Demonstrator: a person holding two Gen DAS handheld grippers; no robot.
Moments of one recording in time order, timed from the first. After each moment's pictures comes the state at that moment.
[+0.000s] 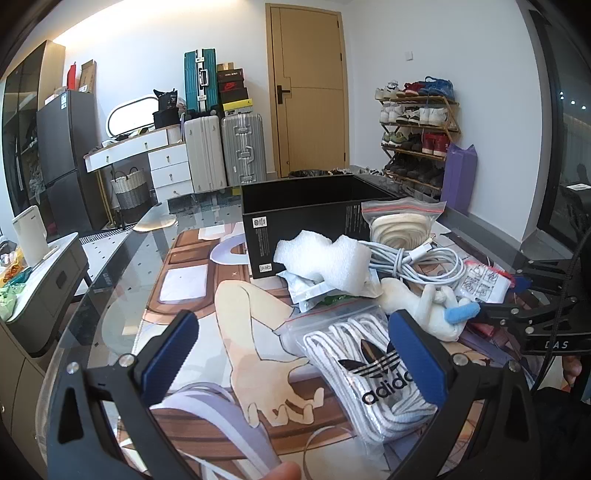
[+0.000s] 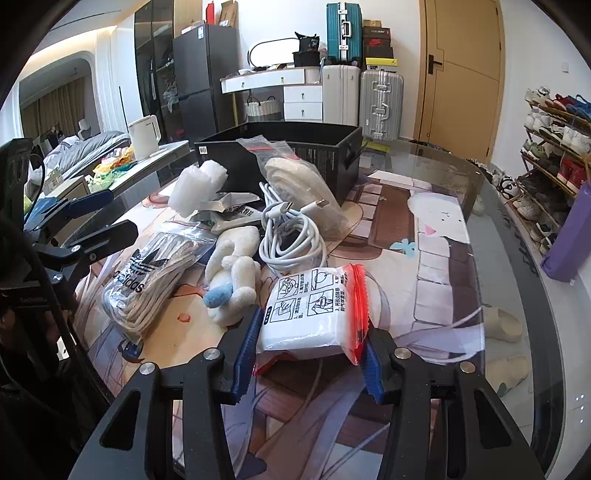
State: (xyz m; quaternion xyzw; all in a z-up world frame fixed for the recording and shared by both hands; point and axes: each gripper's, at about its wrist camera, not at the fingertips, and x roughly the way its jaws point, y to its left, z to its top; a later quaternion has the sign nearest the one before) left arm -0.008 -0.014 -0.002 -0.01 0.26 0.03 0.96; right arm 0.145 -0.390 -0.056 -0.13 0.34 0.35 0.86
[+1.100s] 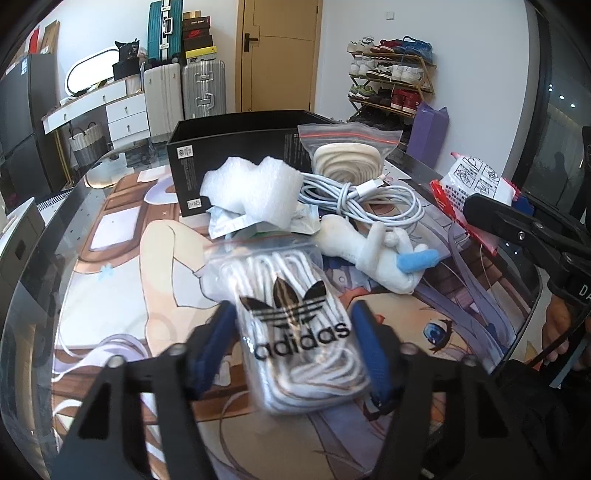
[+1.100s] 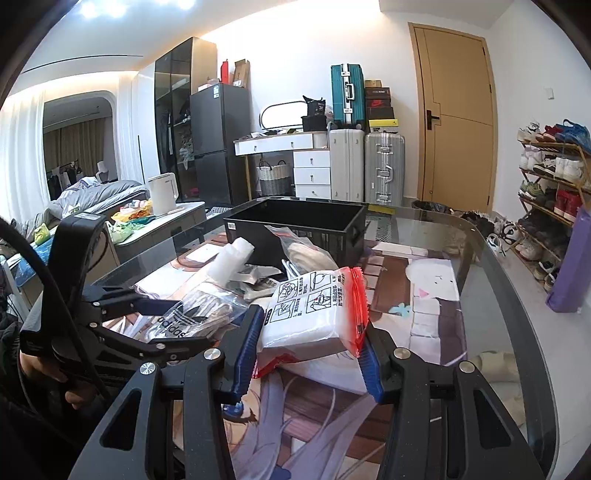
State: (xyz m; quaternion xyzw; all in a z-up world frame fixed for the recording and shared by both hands) left arm -0.005 -0.027 -0.021 -0.02 0.36 -0.05 0.93; right arm 0.109 -0.412 -0.015 -0.07 0.22 0.38 0.89
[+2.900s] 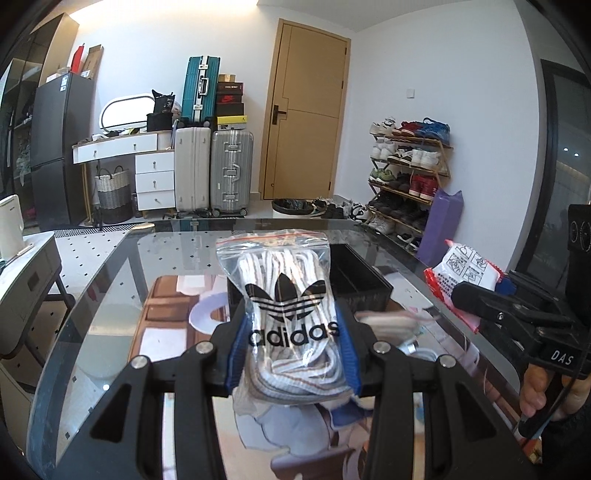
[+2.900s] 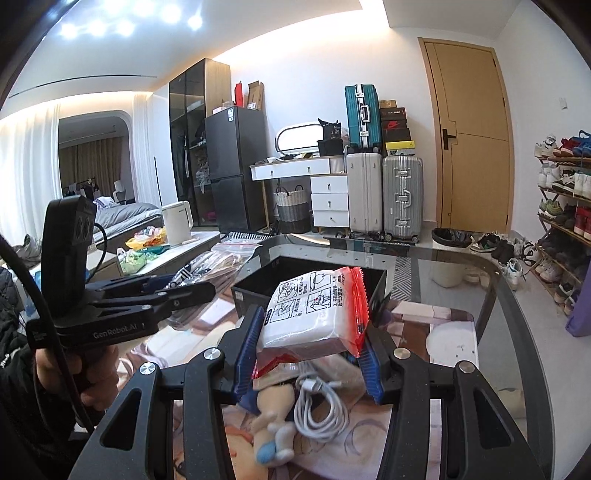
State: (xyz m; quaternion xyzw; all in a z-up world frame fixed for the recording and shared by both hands) left arm 0.028 0.014 0.060 -0.05 0.22 -0.01 0.97; right arm 0.153 -0.378 0.037 -0.04 0.18 0.42 0.89
